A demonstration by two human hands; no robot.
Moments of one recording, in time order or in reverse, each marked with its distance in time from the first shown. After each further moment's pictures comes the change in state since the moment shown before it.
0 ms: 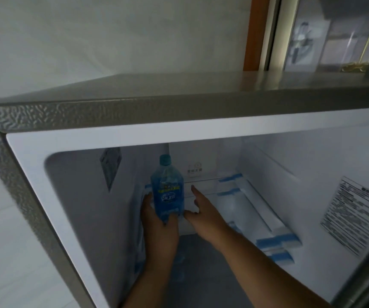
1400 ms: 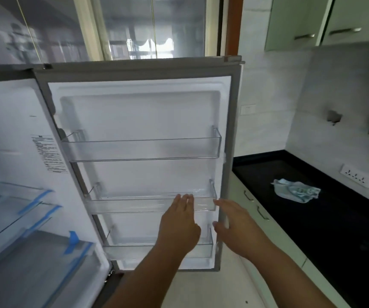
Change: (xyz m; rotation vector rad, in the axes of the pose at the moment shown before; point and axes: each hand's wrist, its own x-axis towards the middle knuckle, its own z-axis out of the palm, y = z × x) left_hand -0.522 0.120 0.038 0.504 -1.434 1.083; right_hand -0.679 0.078 -0.064 -0.511 1.070 0.688
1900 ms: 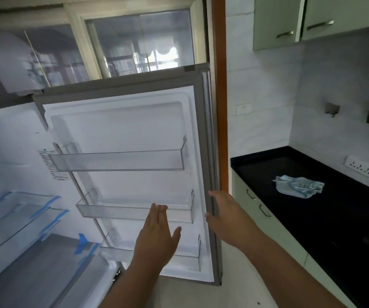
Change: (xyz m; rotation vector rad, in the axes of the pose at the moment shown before) left_hand -0.049 0.007 0.009 -0.003 0.097 -0.202; right_hand -0.019 0.022 -0.043 0.127 -0.014 -0.063
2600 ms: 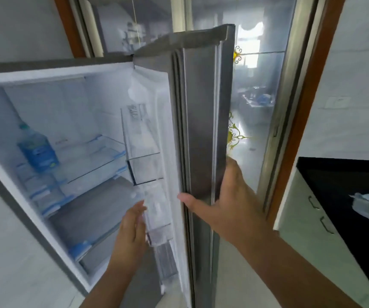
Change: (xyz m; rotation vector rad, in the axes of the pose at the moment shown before) left_hand -0.159 -0.114 -0.043 -0.518 0.510 -0.382; right_hand -0.060 -0.136 0.030 0.149 0.075 -0.455
